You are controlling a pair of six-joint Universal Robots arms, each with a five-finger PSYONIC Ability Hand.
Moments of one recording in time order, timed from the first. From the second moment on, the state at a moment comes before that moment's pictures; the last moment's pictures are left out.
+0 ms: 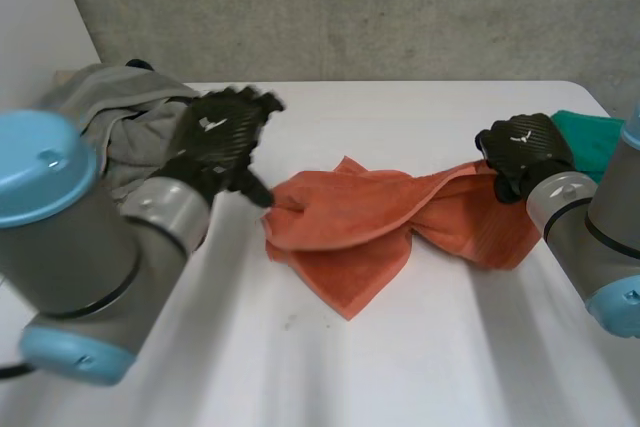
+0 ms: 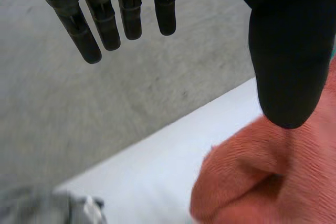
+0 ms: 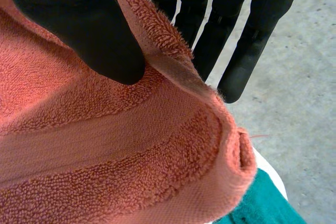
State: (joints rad) left arm 4.14 -1.81 -1.60 3.37 -1.61 3.21; right arm 1.88 -1.22 1.55 -0.15 1.54 2.65; left_hand 0.32 0.31 0.31 0.31 0.12; right_hand 1.12 1.18 1.19 1.20 1.00
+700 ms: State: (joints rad) left arm 4.18 -2.14 -1.55 3.36 -1.53 2.83; right arm 1.89 -1.51 1.61 -0.09 1.52 2.66; left_hand 0.52 0.53 0.53 0.53 0.36; right_hand 1.12 1.18 1.19 1.20 1.00
